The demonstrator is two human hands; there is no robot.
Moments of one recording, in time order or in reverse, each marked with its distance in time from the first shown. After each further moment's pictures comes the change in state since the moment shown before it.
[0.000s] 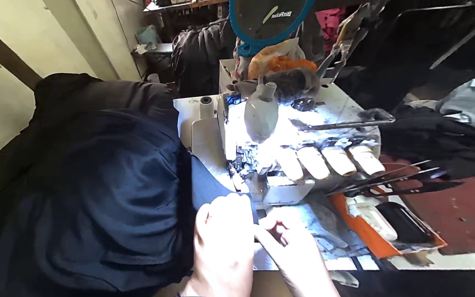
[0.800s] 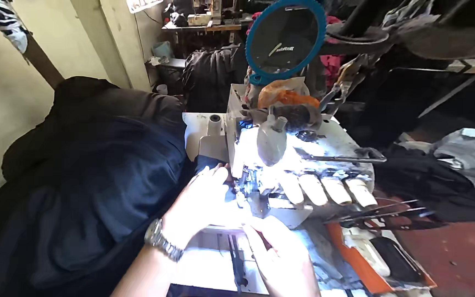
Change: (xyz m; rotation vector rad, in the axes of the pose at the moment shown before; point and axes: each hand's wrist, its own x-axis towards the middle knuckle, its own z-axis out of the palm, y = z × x) left_hand 0.075 -0.072 0.014 -0.328 -0.557 -0.068; right_hand 0.023 -0.013 0.010 -0.449 0.051 -0.454
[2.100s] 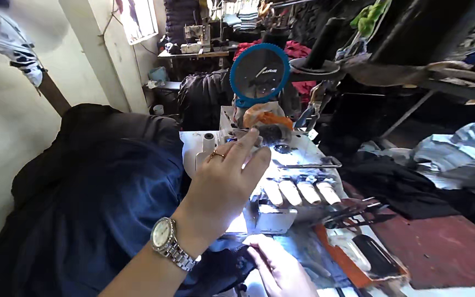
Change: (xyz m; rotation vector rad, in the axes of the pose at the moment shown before) left_hand 0.012 0.065 -0.071 0.201 0.668 0.530; right_hand -0.012 -0.005 -0.032 0.026 -0.317 0.021
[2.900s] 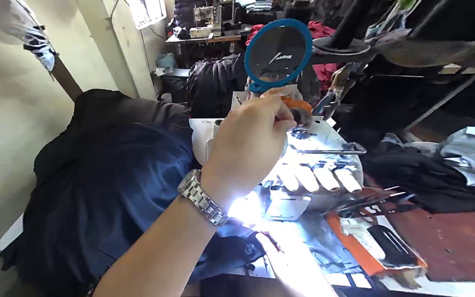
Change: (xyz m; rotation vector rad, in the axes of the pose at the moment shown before) left_hand 0.048 0.000 -0.012 -0.459 -0.119 -0.444; right_hand -0.004 -0.003 0.004 0.083 -0.021 0.144
